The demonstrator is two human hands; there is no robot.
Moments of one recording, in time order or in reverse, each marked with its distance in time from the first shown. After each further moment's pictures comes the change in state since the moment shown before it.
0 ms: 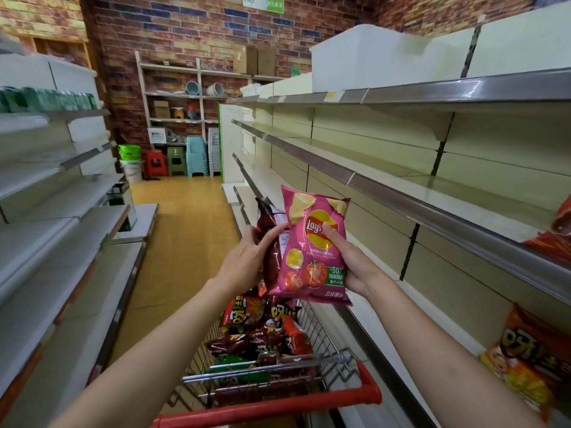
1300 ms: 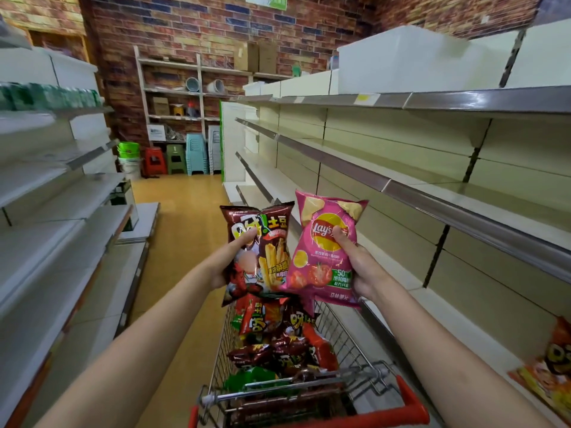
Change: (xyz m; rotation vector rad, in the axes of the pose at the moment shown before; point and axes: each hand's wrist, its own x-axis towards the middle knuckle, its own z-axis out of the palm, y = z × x) left_hand 0.005 -0.111 -0.043 -1.310 -0.281 -0.743; right_hand 0.051 0.014 0.065 -0.013 0.119 -0.027
